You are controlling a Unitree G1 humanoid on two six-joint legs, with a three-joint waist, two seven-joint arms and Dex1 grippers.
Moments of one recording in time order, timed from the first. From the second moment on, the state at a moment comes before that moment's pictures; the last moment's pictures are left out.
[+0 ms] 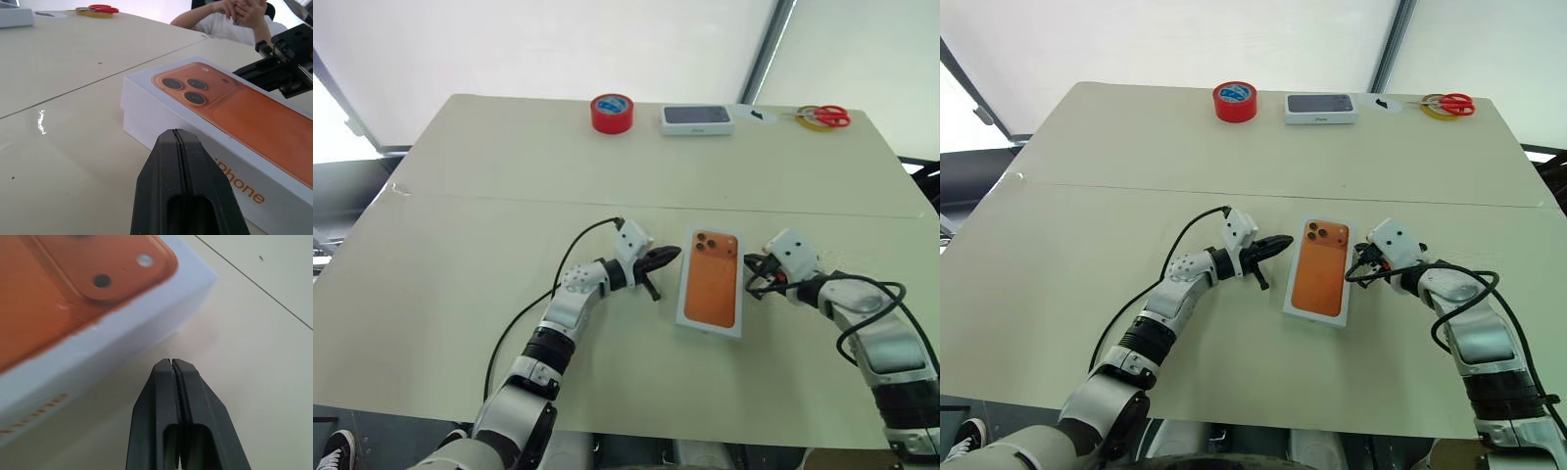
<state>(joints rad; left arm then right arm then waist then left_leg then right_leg) -0.56 0.02 -0.21 0.51 -0.17 -0.03 -0.78 -0.20 -0.71 -0.04 -0.05 0.12 0.42 0.60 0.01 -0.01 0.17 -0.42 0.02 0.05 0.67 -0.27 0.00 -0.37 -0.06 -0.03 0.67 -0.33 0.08</state>
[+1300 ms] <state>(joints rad) -0.52 0.08 -0.21 0.26 -0.27 0.36 -0.89 -0.02 -0.81 -0.11 -0.27 0.48 0.59 0.97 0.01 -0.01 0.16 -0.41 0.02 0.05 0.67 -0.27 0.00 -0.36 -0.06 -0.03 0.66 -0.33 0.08</state>
